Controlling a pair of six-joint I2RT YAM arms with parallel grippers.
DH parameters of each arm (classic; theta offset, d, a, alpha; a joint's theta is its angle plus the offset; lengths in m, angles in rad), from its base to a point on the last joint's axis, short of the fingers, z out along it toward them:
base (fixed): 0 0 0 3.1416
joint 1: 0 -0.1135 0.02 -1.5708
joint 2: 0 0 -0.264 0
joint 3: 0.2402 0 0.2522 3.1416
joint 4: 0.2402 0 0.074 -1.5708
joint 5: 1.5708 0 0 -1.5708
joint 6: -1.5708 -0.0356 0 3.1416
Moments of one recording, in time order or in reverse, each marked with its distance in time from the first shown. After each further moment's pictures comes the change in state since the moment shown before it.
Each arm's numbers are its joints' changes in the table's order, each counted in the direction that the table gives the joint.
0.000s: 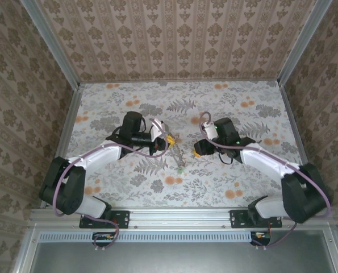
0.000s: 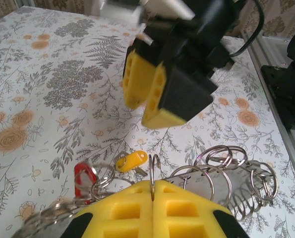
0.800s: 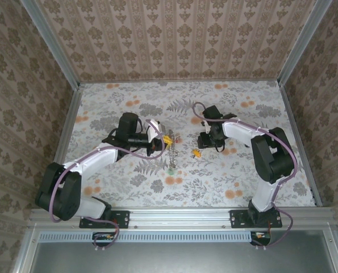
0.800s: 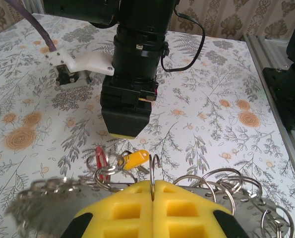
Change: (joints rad) left arm -0.021 0.057 -0.032 0.000 0.000 0.000; right arm 0.065 -0.409 0.373 0.410 0.157 -0.151
